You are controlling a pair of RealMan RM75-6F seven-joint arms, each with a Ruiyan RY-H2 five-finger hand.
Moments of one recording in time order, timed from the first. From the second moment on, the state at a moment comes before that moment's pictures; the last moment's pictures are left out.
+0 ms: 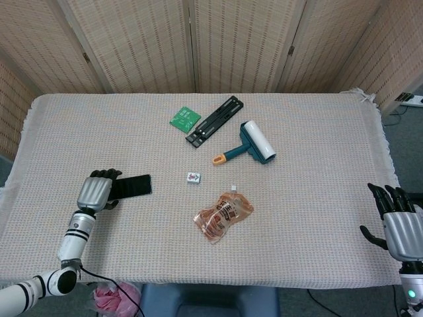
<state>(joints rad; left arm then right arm) -0.57 -1.49 -0.22 -1.35 1.04 0.96 0.49 0.07 -1.09 0.07 -1.63 -1.50 1.50 -0.11</state>
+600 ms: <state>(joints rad) -0.64 -1.57 -0.21 -1.32 0.87 0.97 0.61 0.06 -1.08 0.07 -1.62 -1.50 1.51 -0.09</state>
